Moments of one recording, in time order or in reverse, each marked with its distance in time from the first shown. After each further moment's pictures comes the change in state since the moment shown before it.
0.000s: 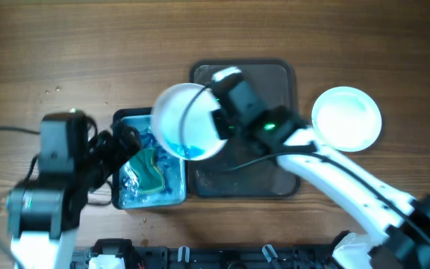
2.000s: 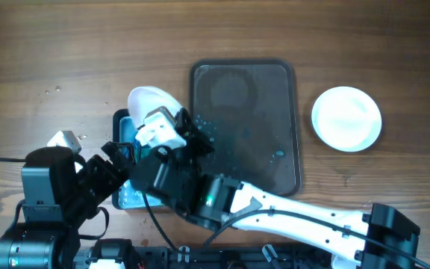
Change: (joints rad) left arm 0.007 -0.179 0.000 -0.061 0.007 0.003; right arm 0.460 0.071 0.004 0.357 0.864 -0.276
